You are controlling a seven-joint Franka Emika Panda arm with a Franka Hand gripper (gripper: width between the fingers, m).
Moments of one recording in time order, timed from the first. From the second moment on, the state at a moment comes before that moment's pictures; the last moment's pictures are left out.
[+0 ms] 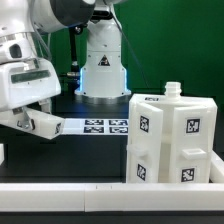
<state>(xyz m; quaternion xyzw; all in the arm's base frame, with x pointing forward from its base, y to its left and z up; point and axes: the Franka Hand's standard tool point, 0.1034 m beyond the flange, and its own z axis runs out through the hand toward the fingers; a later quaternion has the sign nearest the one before) 0.458 -0.149 0.045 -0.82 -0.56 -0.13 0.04</state>
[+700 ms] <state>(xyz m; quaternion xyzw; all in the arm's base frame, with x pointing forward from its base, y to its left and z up) 0.495 -0.122 0.104 -0.91 -0.39 -0.11 -0.03</state>
